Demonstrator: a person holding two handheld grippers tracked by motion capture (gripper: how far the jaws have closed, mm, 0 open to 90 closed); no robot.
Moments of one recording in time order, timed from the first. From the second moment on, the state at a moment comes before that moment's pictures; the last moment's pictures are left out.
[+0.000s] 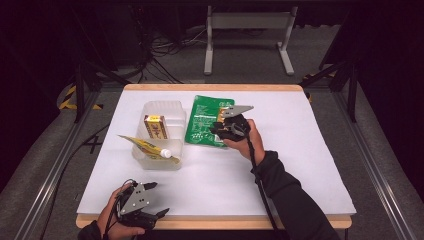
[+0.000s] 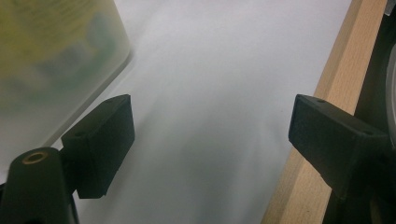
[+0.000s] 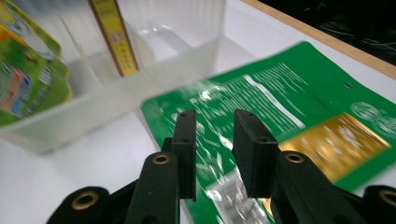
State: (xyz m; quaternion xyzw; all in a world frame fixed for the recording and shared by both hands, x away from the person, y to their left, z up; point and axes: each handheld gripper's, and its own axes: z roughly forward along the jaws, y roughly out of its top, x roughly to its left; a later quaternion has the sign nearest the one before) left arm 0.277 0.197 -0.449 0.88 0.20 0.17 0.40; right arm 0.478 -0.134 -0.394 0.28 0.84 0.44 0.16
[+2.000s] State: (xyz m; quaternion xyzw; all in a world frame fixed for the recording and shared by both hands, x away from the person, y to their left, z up) left arm 0.278 0.186 -0.450 0.89 0.18 0.17 0.39; right arm 0.483 -0.200 -0.446 0.52 0.72 0.45 -0.12
